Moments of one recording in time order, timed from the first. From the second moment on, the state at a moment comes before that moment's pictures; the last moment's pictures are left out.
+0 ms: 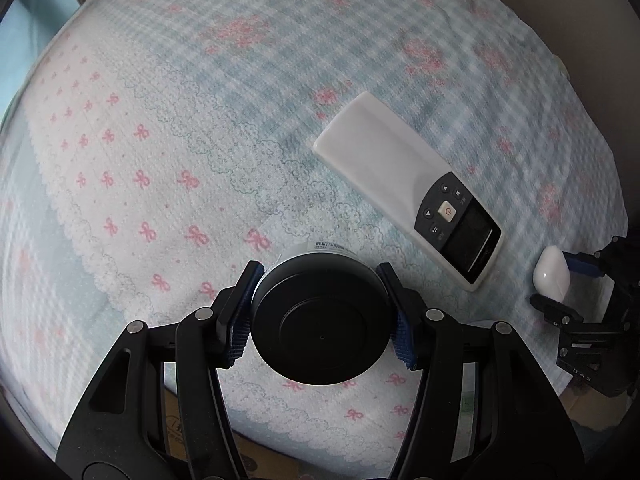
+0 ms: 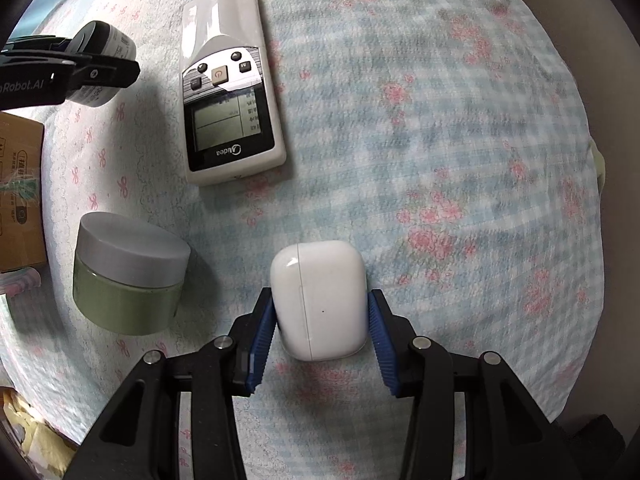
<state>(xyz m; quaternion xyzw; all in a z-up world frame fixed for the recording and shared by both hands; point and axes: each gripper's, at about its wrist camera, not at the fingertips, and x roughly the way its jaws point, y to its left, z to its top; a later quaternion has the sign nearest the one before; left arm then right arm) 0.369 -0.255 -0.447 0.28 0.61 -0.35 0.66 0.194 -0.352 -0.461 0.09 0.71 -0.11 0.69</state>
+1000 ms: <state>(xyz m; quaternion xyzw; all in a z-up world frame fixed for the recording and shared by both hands) 0.329 0.023 -0.247 0.12 0.55 -0.21 0.80 0.233 -0.211 -0.258 0.02 0.60 -0.02 0.80</state>
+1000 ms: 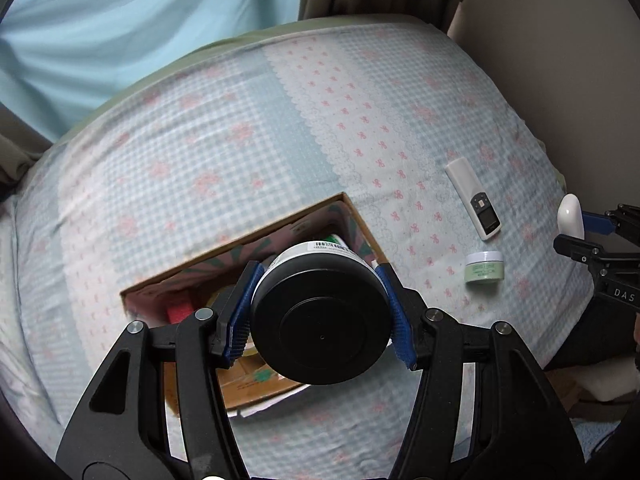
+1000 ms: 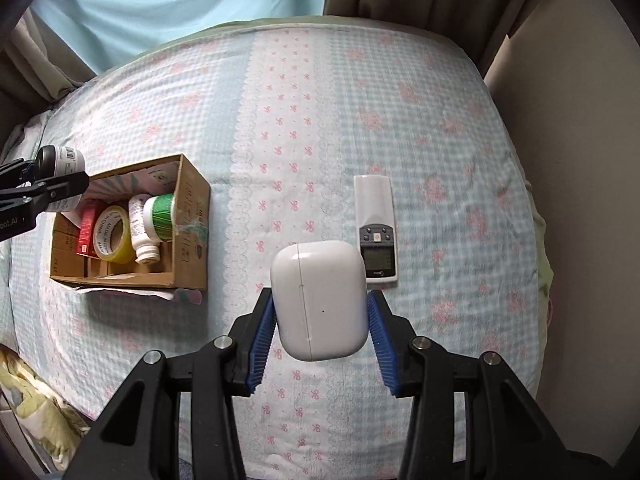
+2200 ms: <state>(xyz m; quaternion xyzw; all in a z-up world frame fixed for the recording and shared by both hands) 0.339 0.181 -0.396 0.03 0.66 -0.08 0.74 0.347 -0.024 -0.381 -0.06 0.68 0.16 0.71</state>
